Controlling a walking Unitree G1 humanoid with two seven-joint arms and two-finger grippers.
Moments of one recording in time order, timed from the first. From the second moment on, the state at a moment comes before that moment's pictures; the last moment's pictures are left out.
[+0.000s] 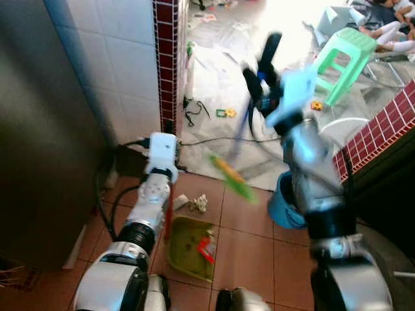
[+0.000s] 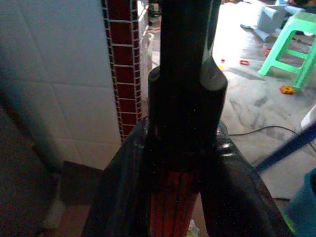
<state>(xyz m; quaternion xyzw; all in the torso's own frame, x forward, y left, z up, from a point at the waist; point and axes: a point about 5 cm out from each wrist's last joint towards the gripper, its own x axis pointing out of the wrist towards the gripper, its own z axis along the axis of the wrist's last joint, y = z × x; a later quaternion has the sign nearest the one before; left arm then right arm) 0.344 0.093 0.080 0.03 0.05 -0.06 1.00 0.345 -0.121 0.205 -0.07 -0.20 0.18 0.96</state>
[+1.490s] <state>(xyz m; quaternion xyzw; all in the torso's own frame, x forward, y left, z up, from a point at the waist) 0.322 0.137 0.075 -0.04 0.02 -0.02 1.00 0.347 -0.123 0.187 0.08 -0.15 0.12 0.98</state>
